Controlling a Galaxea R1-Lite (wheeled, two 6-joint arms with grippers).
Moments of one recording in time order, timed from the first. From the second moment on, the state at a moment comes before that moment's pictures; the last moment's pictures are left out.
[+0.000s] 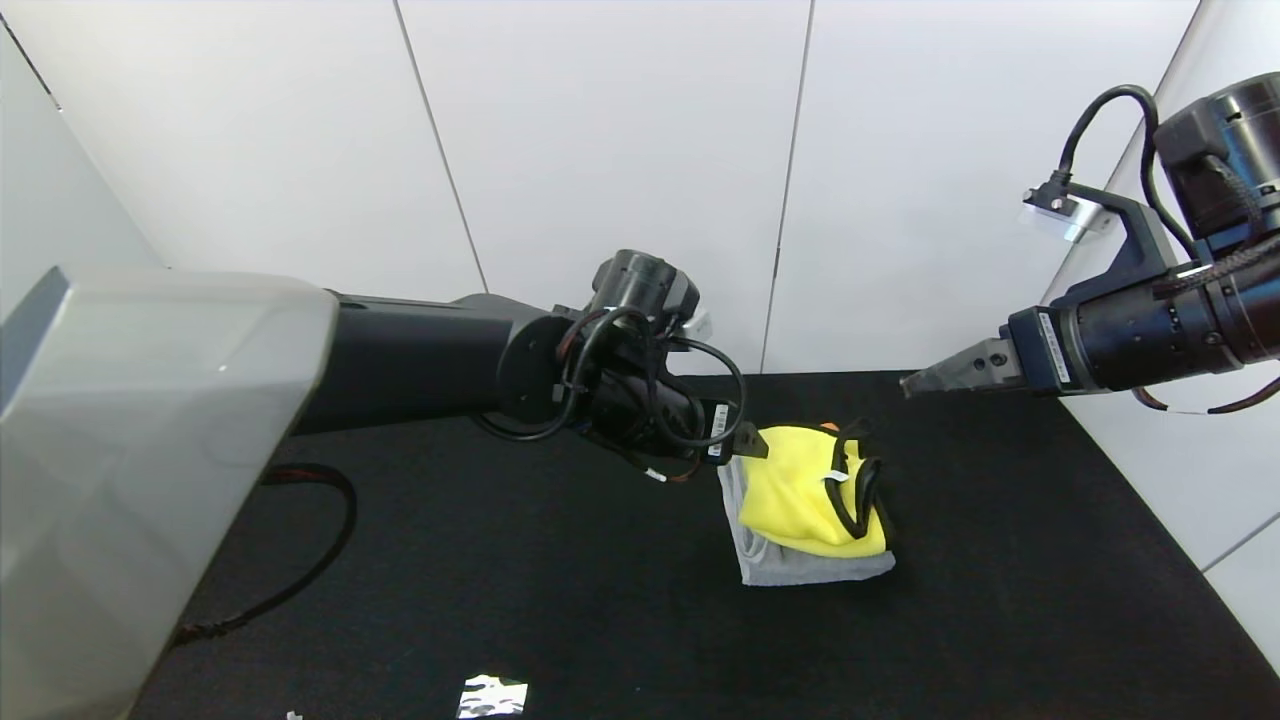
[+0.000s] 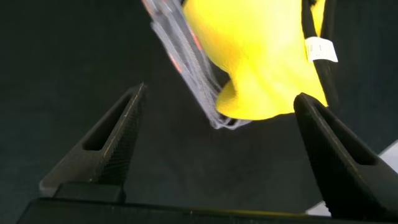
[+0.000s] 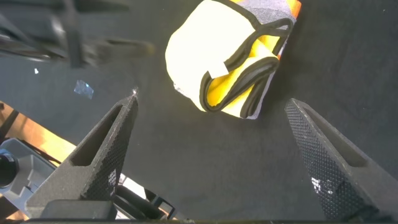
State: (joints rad) left arm -0.61 2.17 -1.79 0.33 -0.12 -0.24; right arm 0.25 1.70 -1.56 0.60 0.34 0.07
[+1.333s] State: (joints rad) left arm -0.56 1.60 -1.33 0.33 0.13 -0.12; right arm 0.21 1.70 -1.41 0.44 0.12 0.06
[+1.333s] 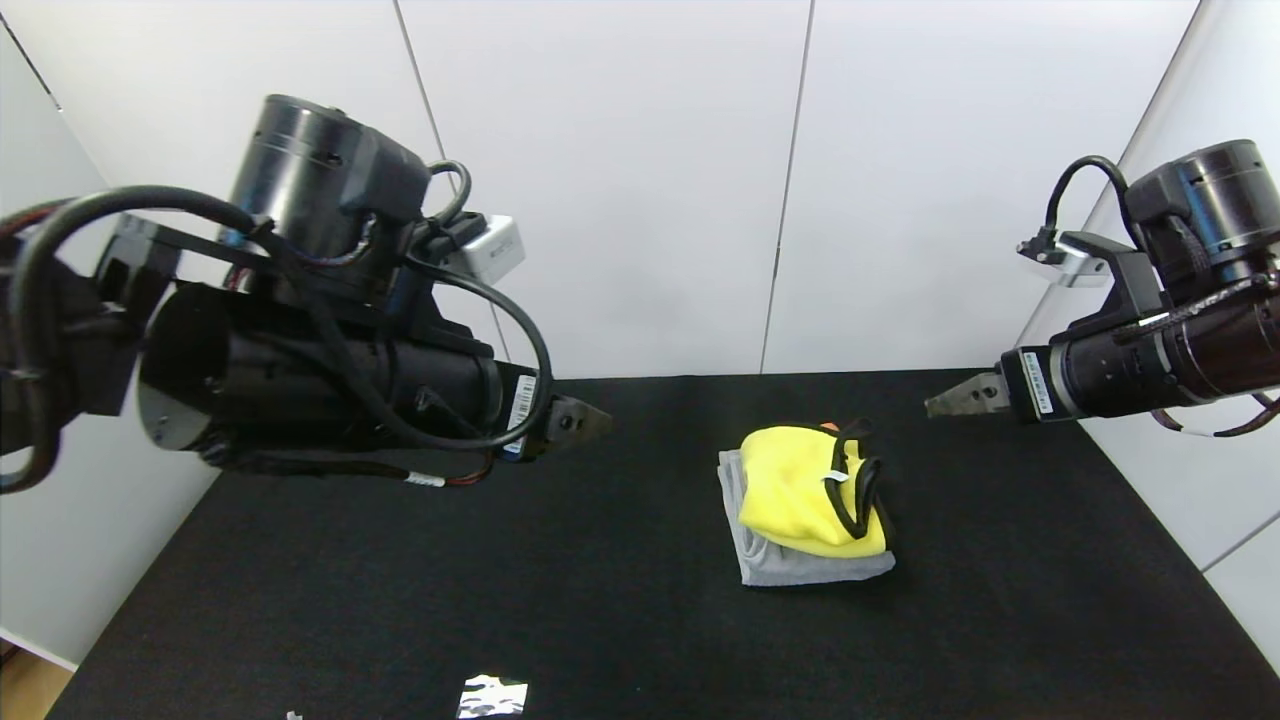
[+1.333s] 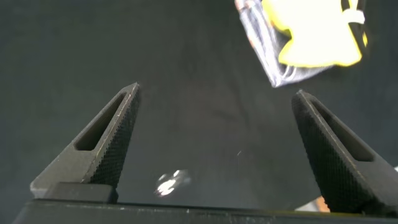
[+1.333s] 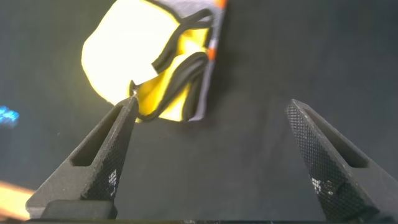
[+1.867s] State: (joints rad) left arm -0.53 1.24 -1.00 0.33 0.21 -0.09; right arm 0.22 1.39 -1.01 0.20 0.07 0.06
